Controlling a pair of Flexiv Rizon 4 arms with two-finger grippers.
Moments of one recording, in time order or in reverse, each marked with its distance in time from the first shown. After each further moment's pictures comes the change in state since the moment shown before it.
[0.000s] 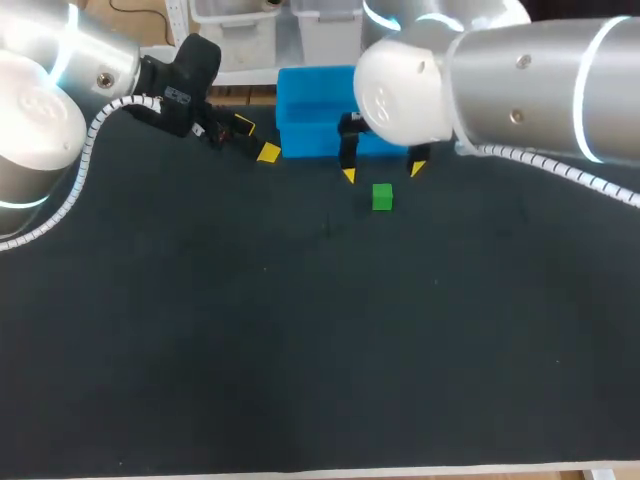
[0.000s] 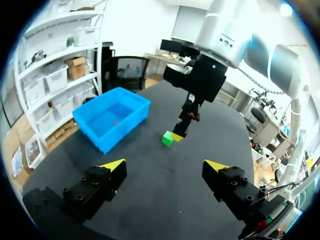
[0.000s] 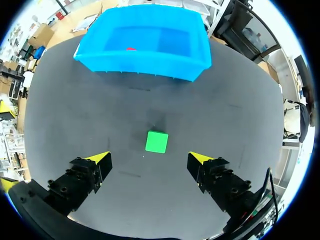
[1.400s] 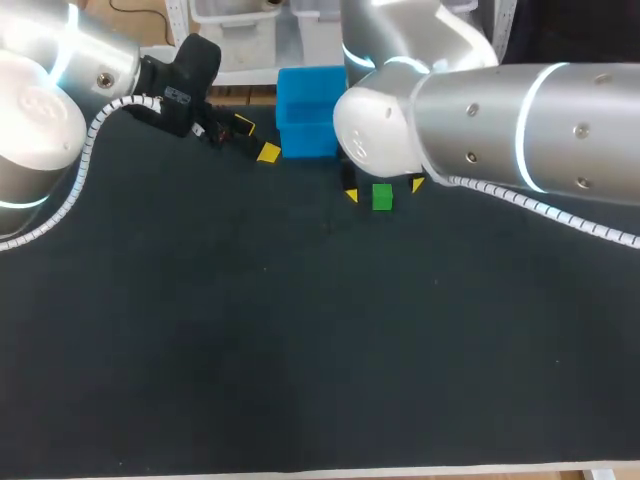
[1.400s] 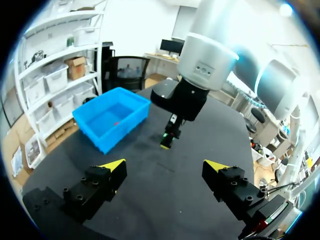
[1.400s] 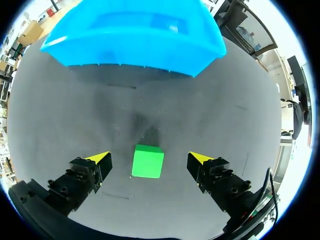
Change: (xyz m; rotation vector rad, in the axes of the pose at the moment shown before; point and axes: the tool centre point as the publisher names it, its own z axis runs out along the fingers) left arm 0.000 0.000 0.000 0.000 0.000 0.000; right arm -0.010 -0.014 0.054 0.110 0.025 0.019
